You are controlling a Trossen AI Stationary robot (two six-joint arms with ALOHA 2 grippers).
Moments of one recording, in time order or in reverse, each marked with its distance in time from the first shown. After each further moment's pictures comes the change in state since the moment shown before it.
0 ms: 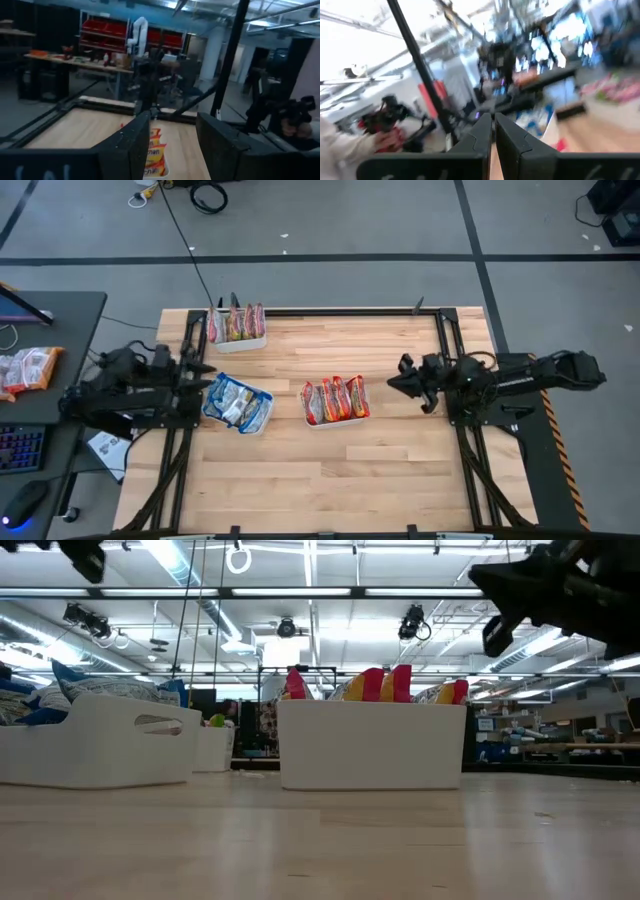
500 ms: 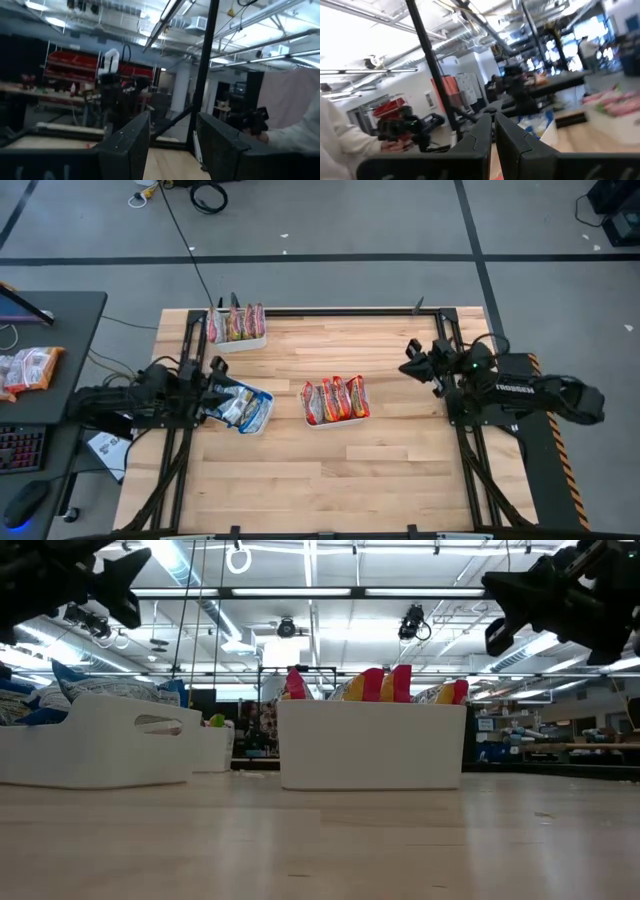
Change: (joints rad) left arm -0.006 0.012 -0.498 0.772 0.117 -0.087; right arm -0.476 -0.095 -0.019 0.053 -0.521 0.149
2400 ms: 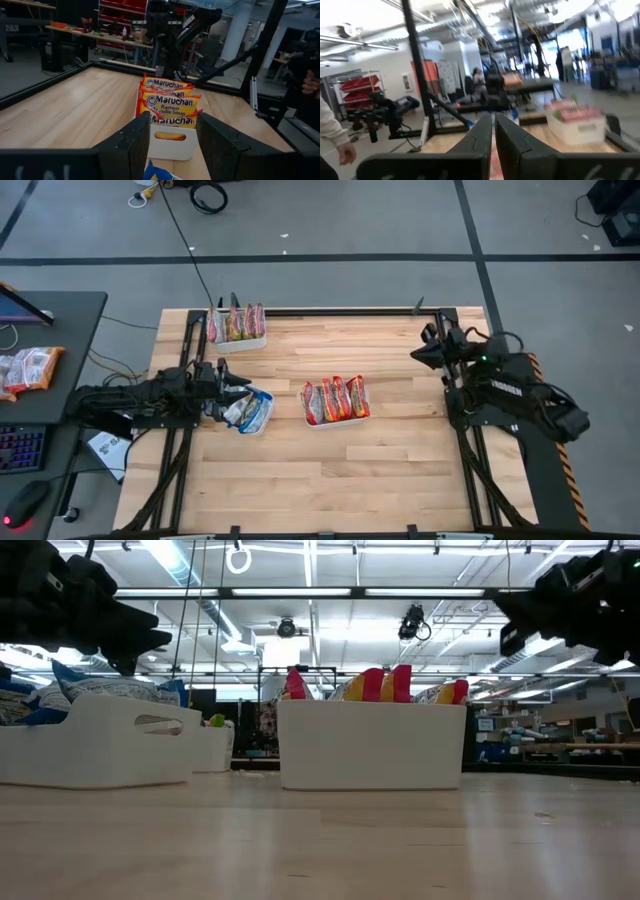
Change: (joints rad) left arm -0.009 0.020 -0.002 -0.350 -0.218 0.079; right arm -0.500 0.066 0.000 0.269 -0.424 0.107
